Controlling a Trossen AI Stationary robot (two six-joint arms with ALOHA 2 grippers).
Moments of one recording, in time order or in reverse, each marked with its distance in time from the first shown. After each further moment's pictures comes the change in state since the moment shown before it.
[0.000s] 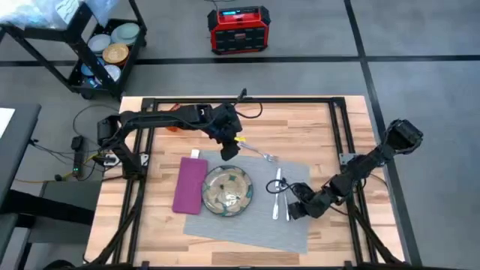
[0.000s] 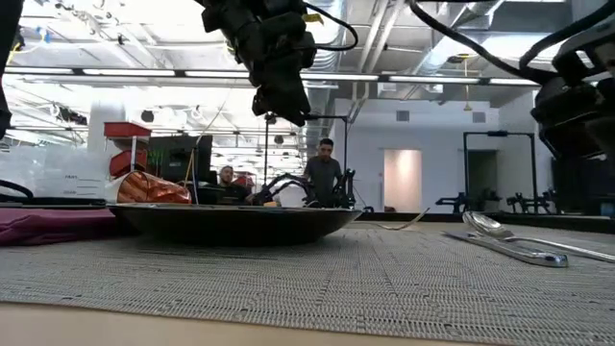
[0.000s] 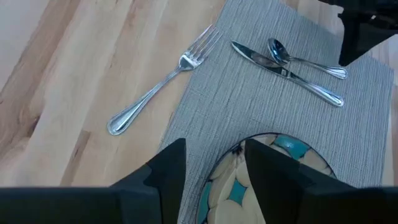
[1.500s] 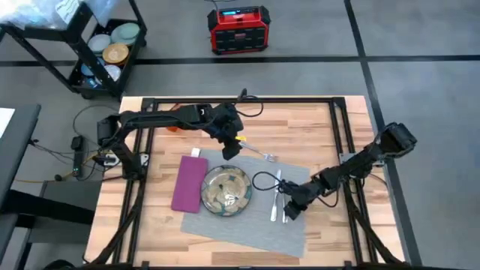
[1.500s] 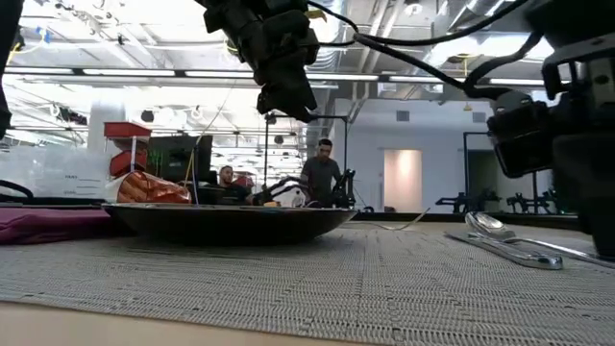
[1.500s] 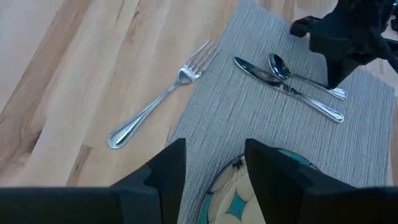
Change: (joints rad) left arm -0.002 0.000 0.000 0.043 0.000 0.000; right arm -0.214 0.105 0.001 0.134 -0.310 -0.453
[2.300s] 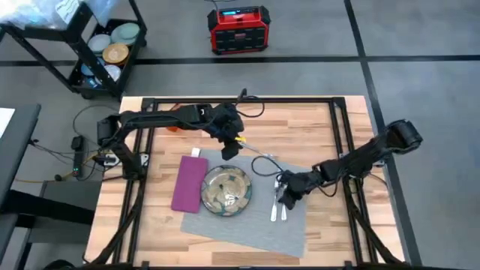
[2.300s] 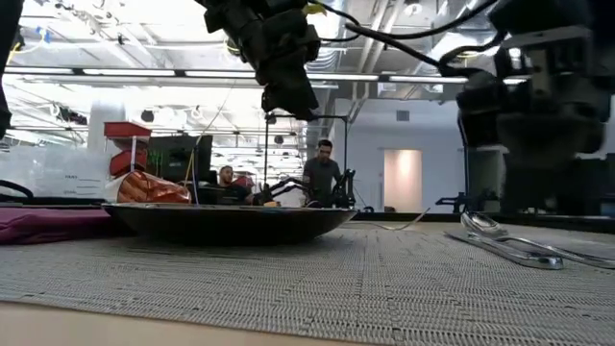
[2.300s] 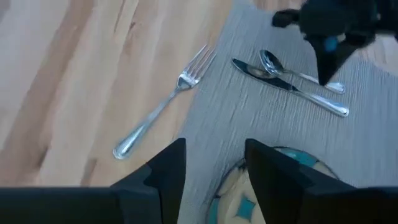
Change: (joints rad) left arm 0.001 0.000 0.000 0.025 0.000 0.142; right arm -0.154 -0.135 -0.001 -0.063 0.113 -0.213
